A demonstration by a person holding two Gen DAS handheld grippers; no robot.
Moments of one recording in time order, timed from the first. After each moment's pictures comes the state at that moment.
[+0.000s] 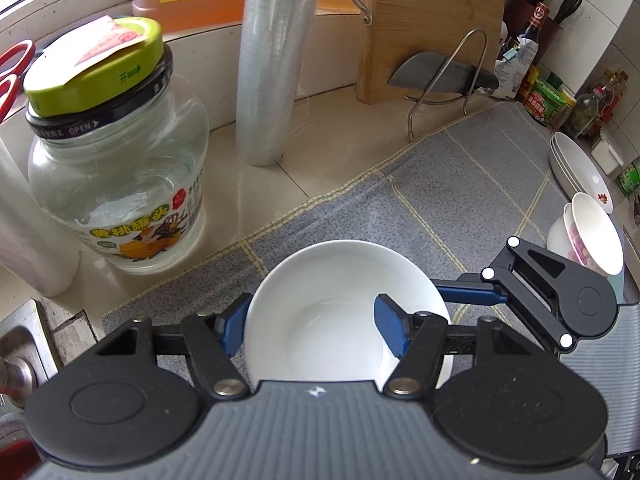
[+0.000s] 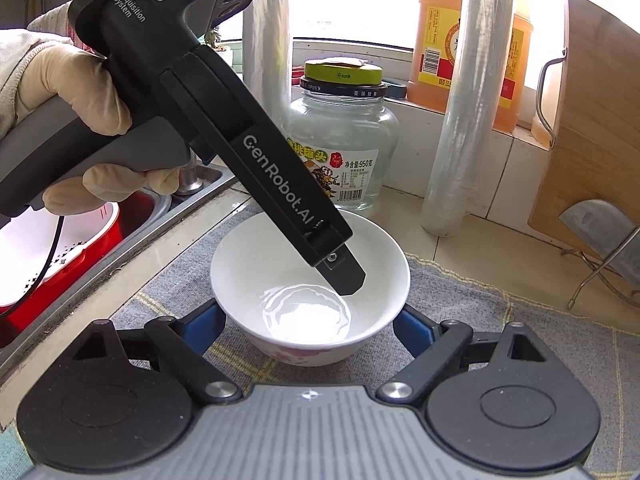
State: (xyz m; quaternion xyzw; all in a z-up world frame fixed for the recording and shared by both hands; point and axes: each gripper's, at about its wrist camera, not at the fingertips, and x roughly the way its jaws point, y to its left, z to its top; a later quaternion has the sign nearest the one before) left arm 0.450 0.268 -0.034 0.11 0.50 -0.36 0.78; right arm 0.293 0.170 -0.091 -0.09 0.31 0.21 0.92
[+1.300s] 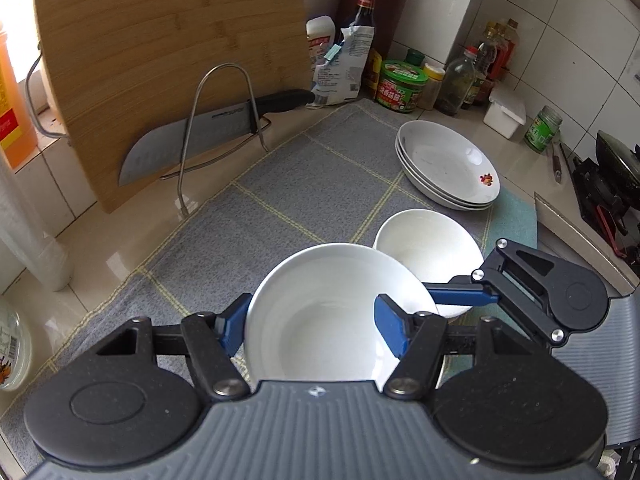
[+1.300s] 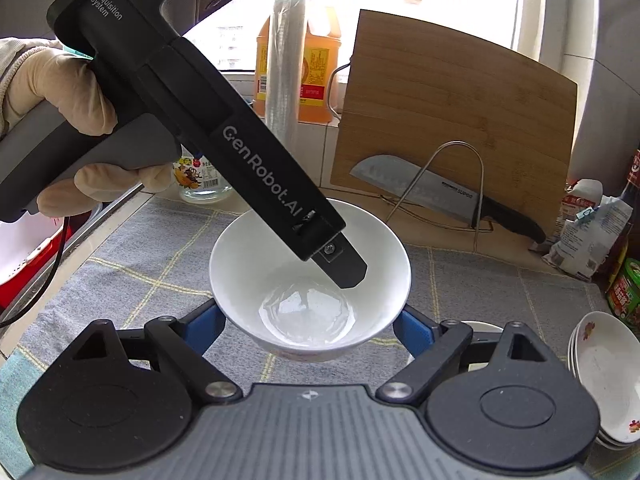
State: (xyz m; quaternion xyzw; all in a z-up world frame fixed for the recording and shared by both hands) left arm 0.347 0.099 0.029 0.17 0.43 -0.48 0.74; right arm 0.181 0.039 -0.039 -0.06 0.31 0.08 0.95
